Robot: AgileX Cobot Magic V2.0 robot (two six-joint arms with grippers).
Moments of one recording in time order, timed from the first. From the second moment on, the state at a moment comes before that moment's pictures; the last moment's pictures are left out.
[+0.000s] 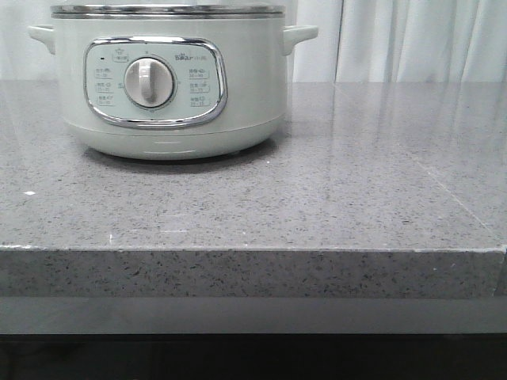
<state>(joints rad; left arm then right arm) -0.09 0.00 0.01 -0.01 -0.02 -0.04 0.49 0.65 -0.84 0.50 0.66 -0.38</state>
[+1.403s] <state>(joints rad) -0.09 0.00 0.01 -0.01 -0.02 -0.04 0.05 0.01 -0.07 0.49 0.19 -0.38</state>
